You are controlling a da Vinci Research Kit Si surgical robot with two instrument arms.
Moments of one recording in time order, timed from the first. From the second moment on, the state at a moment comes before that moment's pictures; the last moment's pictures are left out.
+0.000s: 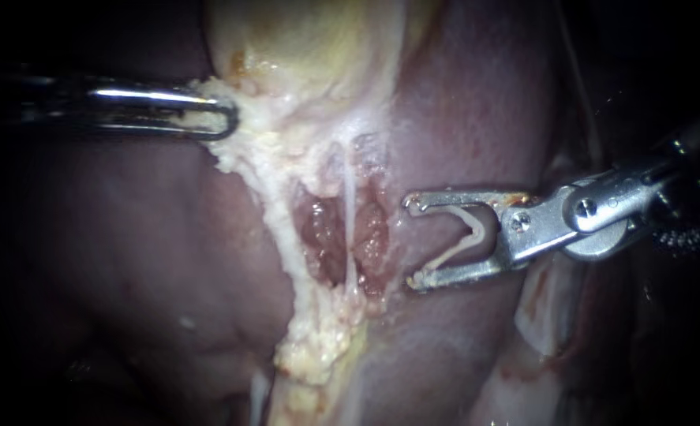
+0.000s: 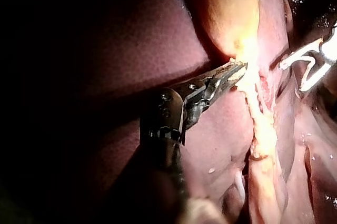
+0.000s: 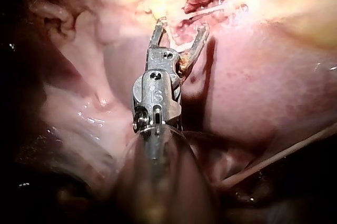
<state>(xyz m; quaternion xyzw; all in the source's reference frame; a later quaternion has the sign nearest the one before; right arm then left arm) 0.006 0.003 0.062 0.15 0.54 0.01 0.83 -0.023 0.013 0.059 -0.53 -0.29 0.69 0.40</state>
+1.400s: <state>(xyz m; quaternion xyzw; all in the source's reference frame) 0.019 -0.002 0.069 0.22 0.55 0.02 0.80 -0.023 0.012 0.059 -0.54 -0.28 0.69 0.40</state>
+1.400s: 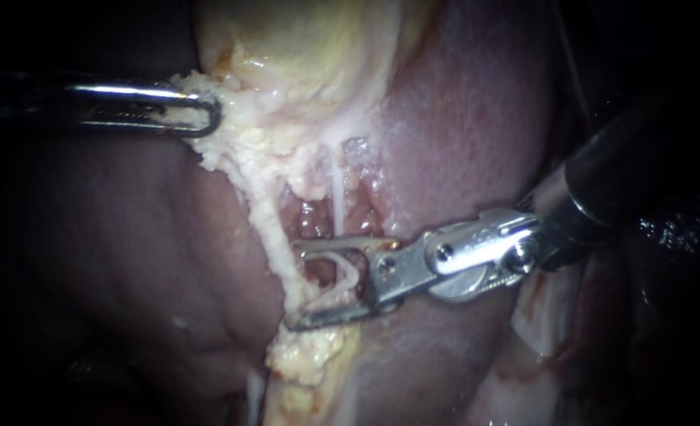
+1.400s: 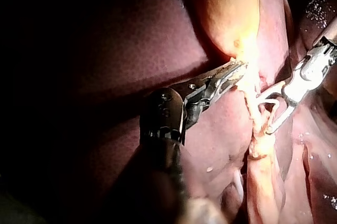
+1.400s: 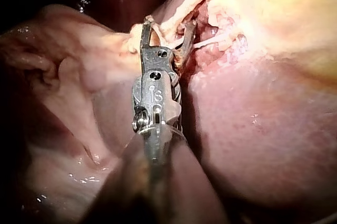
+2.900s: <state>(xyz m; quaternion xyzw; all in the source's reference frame) 0.023 -0.008 0.067 0.37 0.62 0.02 0.69 -0.023 0.013 0.059 -0.54 -0.28 0.69 0.40</state>
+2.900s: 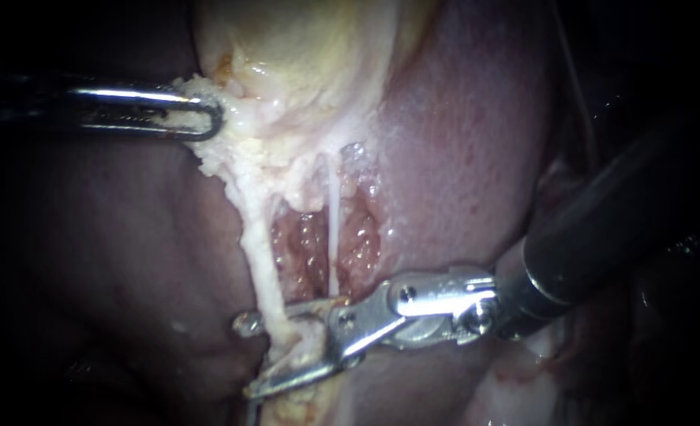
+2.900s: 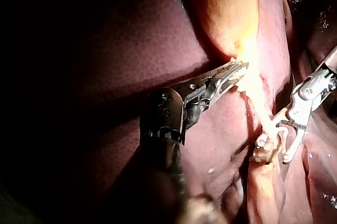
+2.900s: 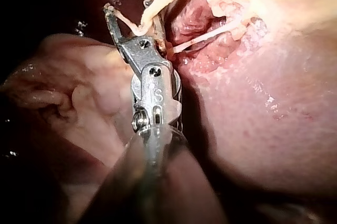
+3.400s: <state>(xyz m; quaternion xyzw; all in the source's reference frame) 0.022 -0.006 0.067 0.42 0.59 0.08 0.69 -0.023 0.013 0.059 -0.54 -0.28 0.69 0.40</state>
